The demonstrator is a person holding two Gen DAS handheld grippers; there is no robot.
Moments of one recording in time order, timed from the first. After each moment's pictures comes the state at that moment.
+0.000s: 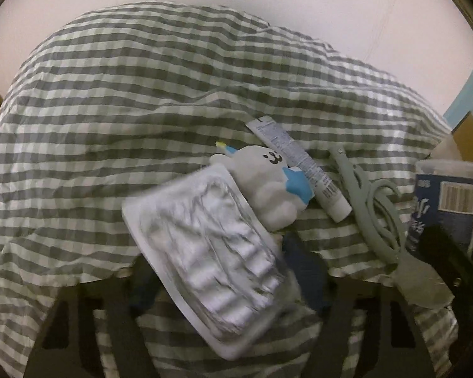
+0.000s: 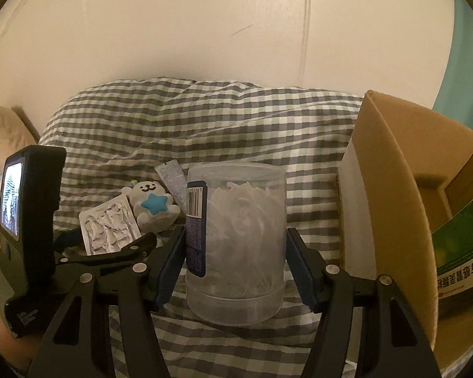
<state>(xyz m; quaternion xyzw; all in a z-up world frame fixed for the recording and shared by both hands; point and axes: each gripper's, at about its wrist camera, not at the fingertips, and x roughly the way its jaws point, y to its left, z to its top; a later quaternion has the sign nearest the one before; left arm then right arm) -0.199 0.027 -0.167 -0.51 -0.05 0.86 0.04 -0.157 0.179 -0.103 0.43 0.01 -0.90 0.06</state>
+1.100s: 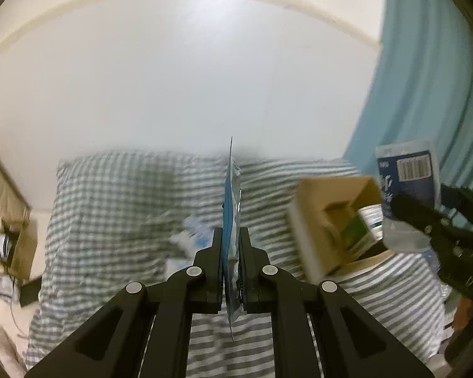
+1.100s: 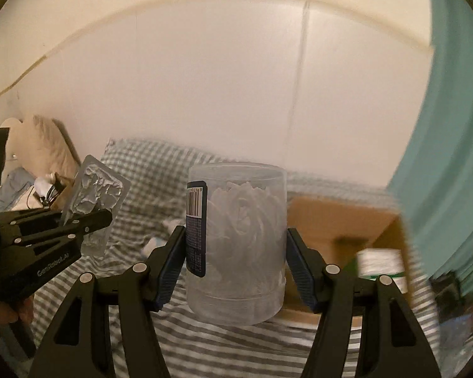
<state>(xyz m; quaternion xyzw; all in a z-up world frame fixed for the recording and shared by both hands) -0.063 0.070 0.066 -0.35 -0.01 0.92 0.15 -0.041 0.232 0.090 0.32 0.08 -0.94 0.09</state>
